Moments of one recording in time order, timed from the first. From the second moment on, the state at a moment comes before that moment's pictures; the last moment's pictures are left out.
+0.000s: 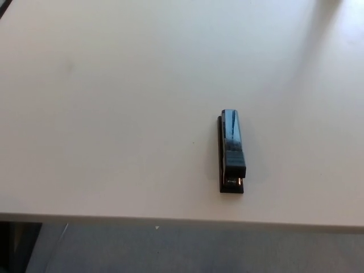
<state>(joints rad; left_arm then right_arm) -0.23 0.57 0.32 1.20 -0.14 0.00 -0.28 -0.31 -0.52 -0.16 1.36 0.06 0.01 0.20</state>
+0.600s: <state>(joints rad) -0.24 0.57 0.32 1.18 -0.14 0.00 -0.29 -0.38 -0.36 -0.24 1.32 0.08 -0.07 0.27</state>
